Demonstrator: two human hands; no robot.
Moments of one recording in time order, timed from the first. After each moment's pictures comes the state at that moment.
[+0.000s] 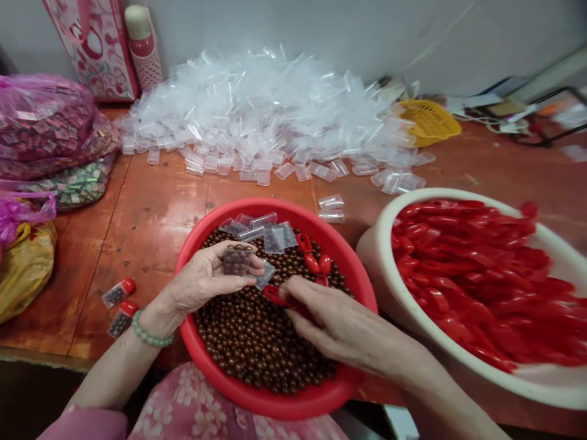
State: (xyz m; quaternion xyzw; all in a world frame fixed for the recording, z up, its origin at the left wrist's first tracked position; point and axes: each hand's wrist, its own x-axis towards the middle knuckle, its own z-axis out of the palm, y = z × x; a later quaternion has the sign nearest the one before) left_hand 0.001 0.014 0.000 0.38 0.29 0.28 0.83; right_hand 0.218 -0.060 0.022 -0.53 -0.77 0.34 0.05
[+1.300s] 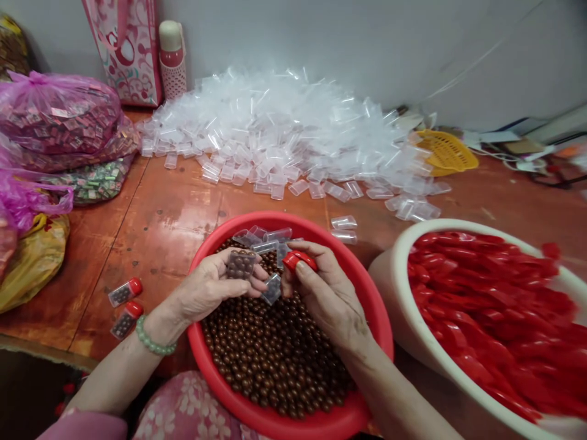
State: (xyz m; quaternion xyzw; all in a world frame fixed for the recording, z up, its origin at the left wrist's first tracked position) left_hand -0.008 0.014 -0.007 0.32 0.28 0.31 0.85; right_hand 0.184 -0.026 -0.009 -0.54 -0.47 0.49 0.50
